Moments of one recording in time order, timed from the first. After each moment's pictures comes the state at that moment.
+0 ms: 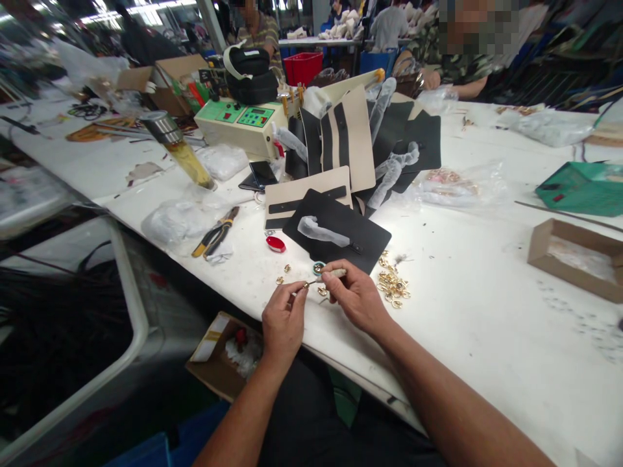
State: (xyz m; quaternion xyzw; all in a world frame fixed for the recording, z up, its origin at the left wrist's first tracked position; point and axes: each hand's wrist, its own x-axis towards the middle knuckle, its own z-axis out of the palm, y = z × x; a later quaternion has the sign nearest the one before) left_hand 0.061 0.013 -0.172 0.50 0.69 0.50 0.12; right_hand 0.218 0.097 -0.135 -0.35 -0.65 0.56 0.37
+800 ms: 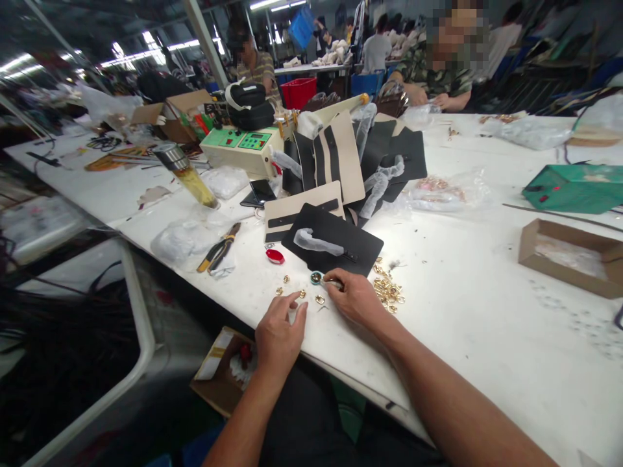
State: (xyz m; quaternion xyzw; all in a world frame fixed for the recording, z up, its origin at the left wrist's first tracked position) left_hand 0.053 0.004 -0.170 0.58 0.73 0.36 0.01; right_hand 0.225 0.121 -0.159 -0.44 -0.78 0.35 0.27
